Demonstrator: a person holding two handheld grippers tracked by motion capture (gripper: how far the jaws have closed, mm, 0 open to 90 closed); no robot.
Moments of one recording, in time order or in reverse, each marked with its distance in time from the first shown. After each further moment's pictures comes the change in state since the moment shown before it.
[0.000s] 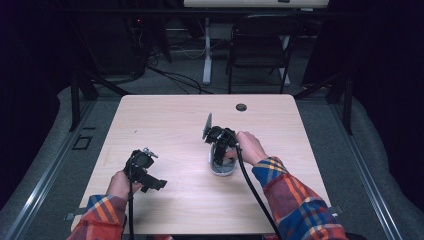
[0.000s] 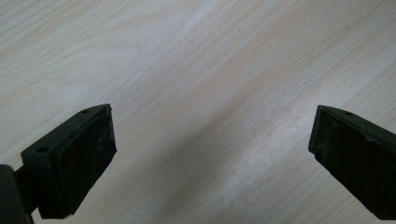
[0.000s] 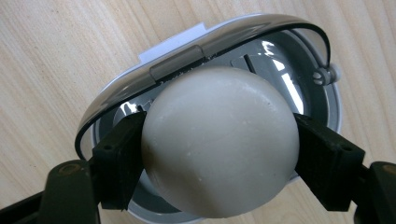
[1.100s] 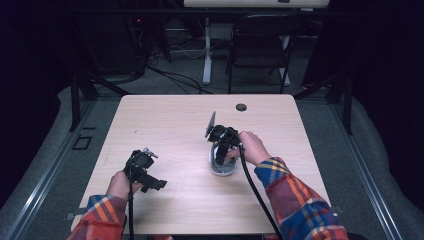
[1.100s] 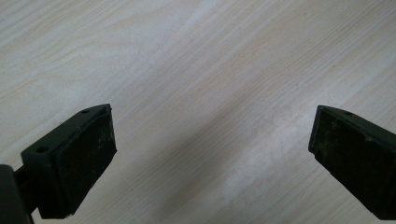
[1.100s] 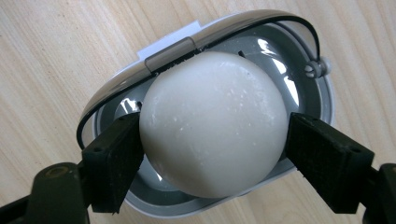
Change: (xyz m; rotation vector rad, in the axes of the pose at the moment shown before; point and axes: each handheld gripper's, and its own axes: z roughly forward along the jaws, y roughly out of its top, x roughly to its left) left arm 0.001 0.000 0.000 0.004 -0.002 -0.002; right arm -0.005 -0.008 -0.004 -0.036 0.024 0.019
